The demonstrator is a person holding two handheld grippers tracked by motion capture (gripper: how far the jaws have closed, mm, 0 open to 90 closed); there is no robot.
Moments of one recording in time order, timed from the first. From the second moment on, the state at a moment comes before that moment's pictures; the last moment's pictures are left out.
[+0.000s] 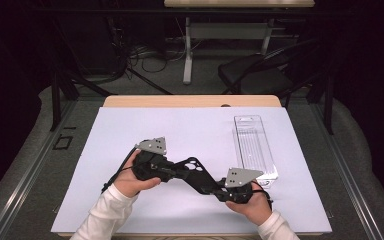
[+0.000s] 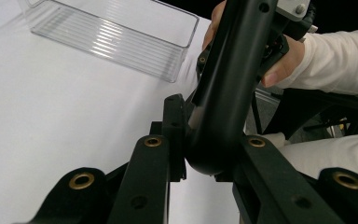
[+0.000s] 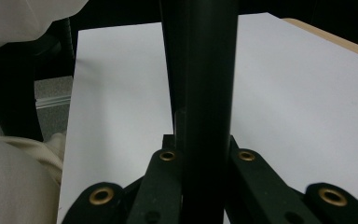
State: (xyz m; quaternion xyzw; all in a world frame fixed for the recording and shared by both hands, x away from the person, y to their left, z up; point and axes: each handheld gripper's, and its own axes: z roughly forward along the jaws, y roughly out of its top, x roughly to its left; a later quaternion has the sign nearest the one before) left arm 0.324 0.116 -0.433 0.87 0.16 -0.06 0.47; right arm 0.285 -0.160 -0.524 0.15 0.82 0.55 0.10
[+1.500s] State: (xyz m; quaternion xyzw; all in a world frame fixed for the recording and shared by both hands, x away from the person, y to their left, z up) left arm 0.331 0.119 -0.439 0.86 0.19 -0.08 0.46; right arm 0.285 -0.158 -0.525 0.16 0.81 0.55 0.12
